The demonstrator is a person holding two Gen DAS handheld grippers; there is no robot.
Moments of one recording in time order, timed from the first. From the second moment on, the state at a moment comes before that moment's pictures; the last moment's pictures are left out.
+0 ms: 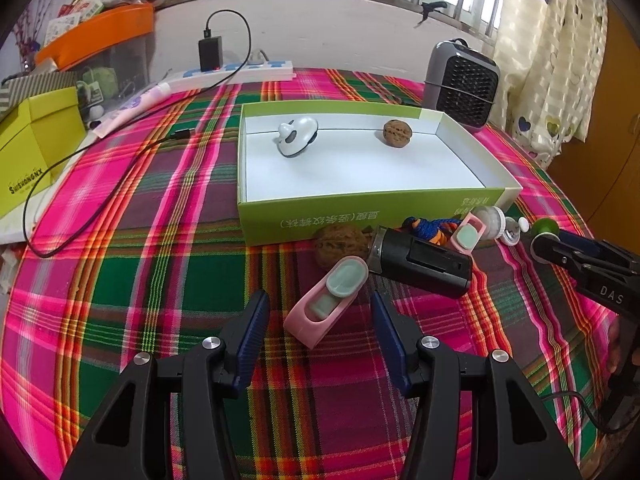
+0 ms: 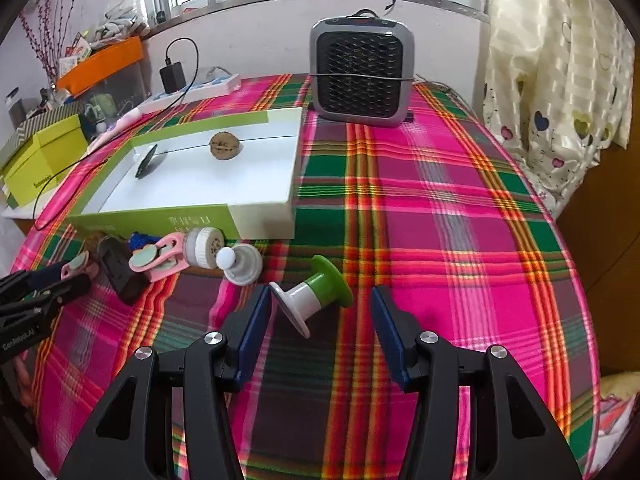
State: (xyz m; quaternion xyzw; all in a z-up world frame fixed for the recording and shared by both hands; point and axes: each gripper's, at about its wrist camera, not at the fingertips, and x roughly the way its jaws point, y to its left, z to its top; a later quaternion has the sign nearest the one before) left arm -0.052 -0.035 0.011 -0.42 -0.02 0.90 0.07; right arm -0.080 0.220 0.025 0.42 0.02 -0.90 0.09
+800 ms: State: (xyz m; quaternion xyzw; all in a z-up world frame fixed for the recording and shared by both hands) left arm -0.054 -0.033 0.011 -0.42 -0.02 0.90 0.08; right arm -0.091 0.223 0.021 0.42 0.03 -0.90 0.11
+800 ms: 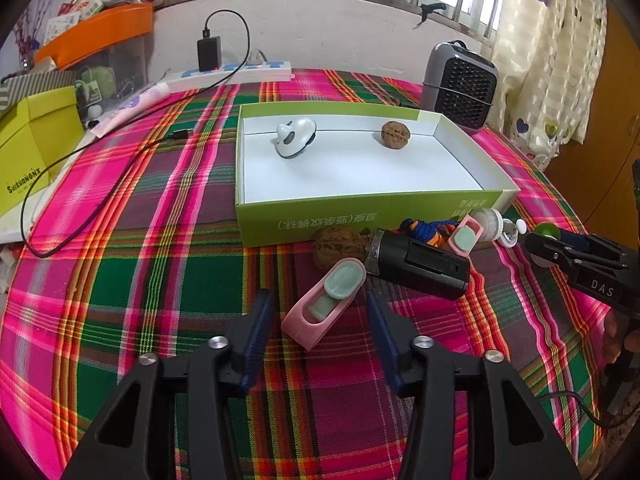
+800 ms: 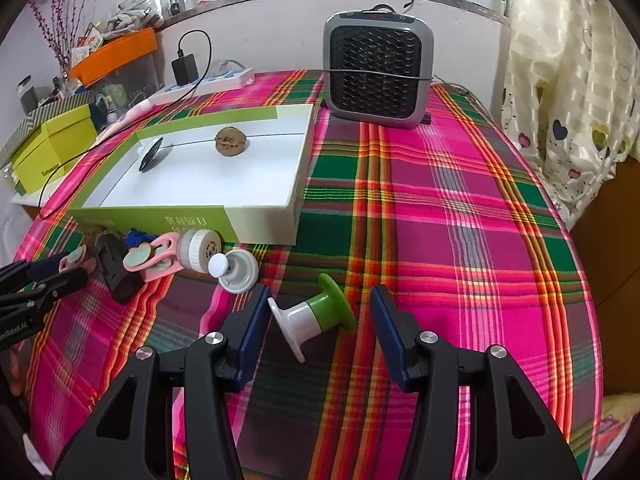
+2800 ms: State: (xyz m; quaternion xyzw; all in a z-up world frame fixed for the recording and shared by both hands) left arm -0.056 -0.026 0.015 -0.42 -0.01 0.90 0.09; right arm -0.078 0.215 0.023 0.41 0.03 -0.90 0.12
